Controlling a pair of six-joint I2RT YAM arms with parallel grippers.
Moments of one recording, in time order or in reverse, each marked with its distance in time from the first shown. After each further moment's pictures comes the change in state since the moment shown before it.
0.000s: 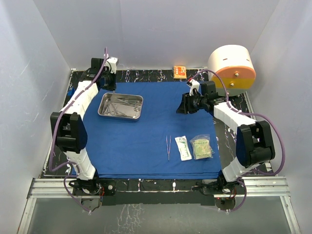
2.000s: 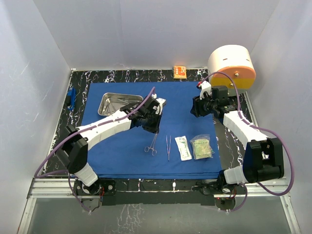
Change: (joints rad) left arm -0.682 -0.240 -0.393 -0.021 -0.053 -0.471; right arm -0.084 -0.204 -0.132 -0.020 0.206 -0.252
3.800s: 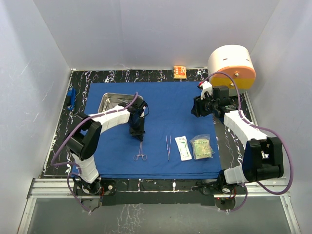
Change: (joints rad) left arm 0.207 0.190 -0.058 -0.147 0.017 -0.236; right arm -0.021 0.010 0.000 0.001 -0.023 -0.002
